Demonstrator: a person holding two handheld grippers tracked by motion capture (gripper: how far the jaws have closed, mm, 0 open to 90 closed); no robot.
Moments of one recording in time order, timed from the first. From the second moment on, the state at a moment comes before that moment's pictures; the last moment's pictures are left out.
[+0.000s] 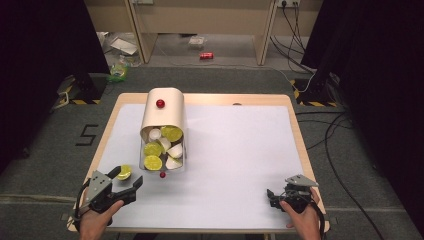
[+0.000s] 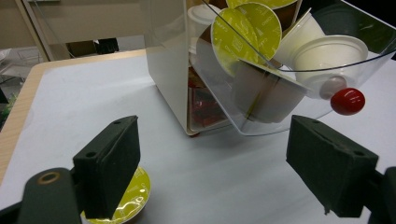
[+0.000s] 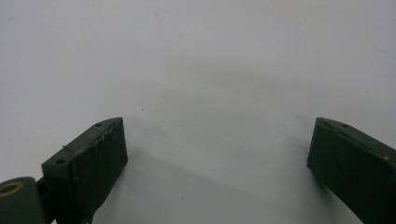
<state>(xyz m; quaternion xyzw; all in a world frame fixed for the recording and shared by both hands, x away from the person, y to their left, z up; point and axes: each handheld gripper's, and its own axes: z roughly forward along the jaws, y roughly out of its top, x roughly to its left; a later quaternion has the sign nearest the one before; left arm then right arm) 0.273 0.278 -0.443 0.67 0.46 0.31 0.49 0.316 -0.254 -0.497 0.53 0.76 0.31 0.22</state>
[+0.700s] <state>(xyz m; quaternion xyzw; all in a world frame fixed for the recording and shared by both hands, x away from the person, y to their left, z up) 0.286 0.268 -0.446 0.67 0.47 0.31 0.49 0.316 -0.254 -0.497 0.53 0.76 0.31 0.22</state>
